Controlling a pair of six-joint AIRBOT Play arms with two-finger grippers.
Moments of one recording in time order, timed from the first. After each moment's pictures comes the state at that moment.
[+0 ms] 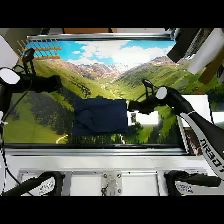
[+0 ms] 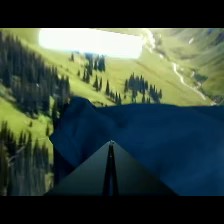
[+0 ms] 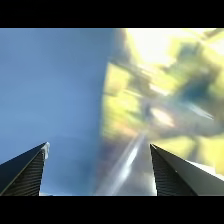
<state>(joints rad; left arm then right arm) 0.08 -1.26 1.26 1.11 -1.05 -1.47 0.24 -1.47 1.11 -1.07 0.99 1.61</state>
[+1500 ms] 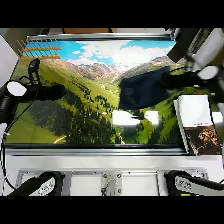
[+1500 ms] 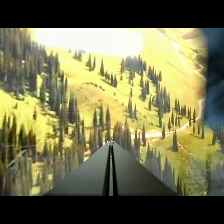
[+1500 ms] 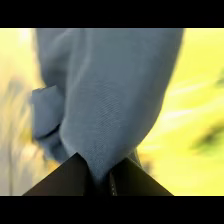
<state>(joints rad) 0.05 -1.17 1.10 1.10 -0.97 -1.46 -0.15 -1.35 1.35 -1.00 1.03 1.49</state>
